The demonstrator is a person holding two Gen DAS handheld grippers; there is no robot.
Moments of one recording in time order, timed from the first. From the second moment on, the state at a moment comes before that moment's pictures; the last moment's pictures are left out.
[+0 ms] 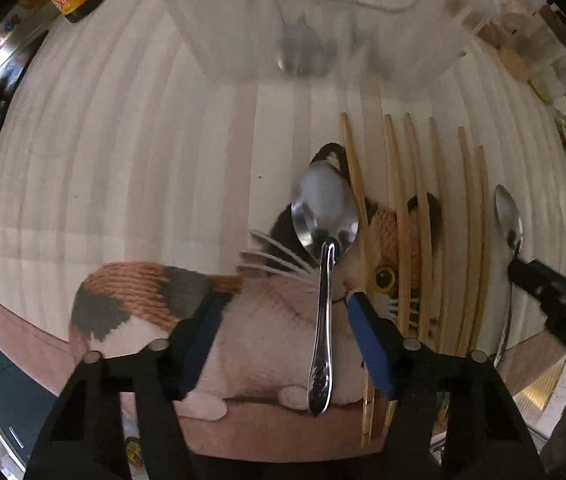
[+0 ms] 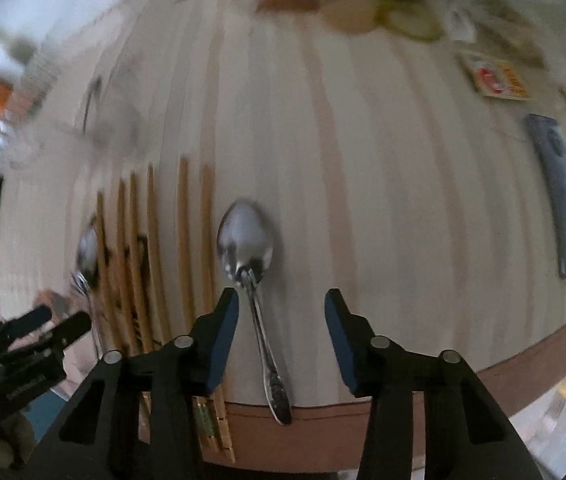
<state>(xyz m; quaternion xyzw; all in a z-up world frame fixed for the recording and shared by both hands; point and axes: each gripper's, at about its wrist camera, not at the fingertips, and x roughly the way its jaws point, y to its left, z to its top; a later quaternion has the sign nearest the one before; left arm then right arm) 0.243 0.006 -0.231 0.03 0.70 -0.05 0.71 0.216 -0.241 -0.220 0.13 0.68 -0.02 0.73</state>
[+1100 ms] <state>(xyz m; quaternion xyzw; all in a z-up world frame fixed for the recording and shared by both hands) 0.245 0.043 -0.227 0.03 0.69 -0.04 0.72 0.193 -0.251 -0.230 0.10 0.71 -0.07 0.69</state>
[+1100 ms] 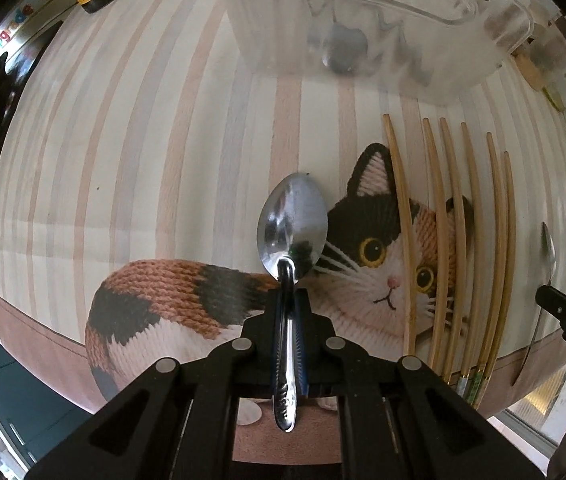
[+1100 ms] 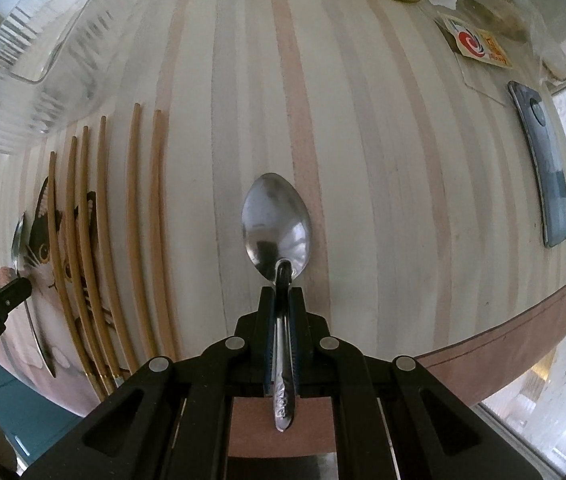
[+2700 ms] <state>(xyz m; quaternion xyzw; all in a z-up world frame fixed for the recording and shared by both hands) 0.405 0.031 -0.040 -0.09 0.58 -0.11 0.80 0.367 -0.190 -0.054 0.21 0.56 0.04 0.80</state>
